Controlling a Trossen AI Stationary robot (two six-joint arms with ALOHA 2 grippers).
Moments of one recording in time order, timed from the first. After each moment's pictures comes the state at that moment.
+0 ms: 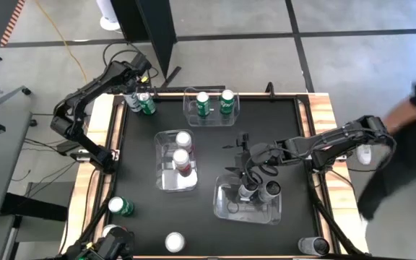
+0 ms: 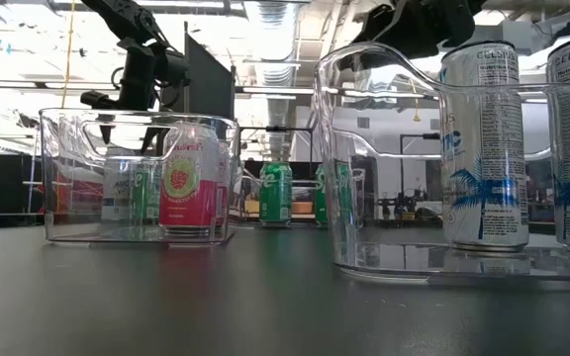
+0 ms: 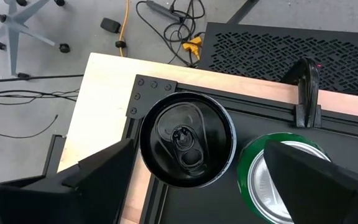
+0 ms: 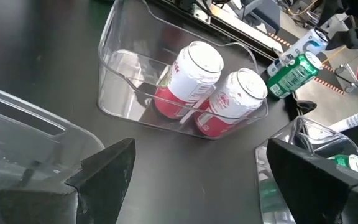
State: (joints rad) left arm 1.02 1.55 1.37 -1.10 -0.55 -0.67; right arm 0.20 1.32 0.91 -0.12 0.34 -0.33
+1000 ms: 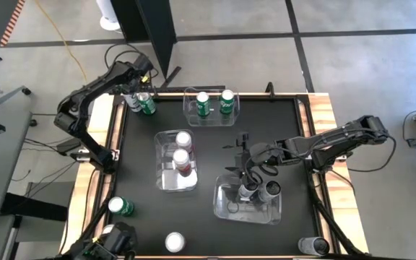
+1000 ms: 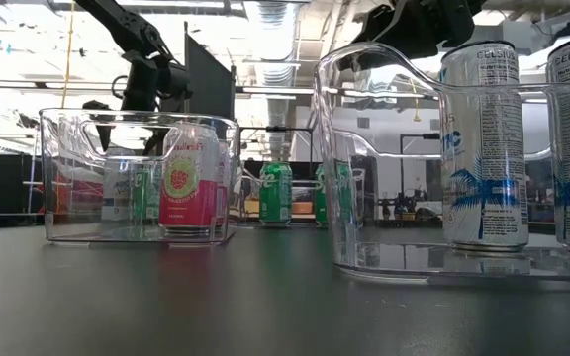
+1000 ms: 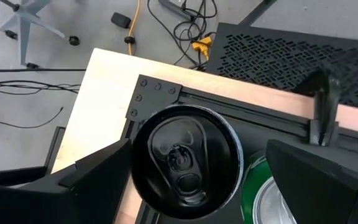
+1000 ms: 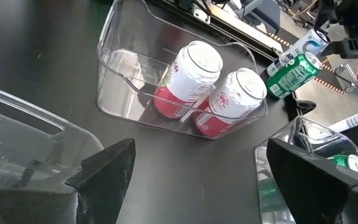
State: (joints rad) left arm 1.03 1.60 1.35 -1.06 -0.58 -0.72; right arm 0.20 1.32 0.91 -0.13 0.33 -0.33
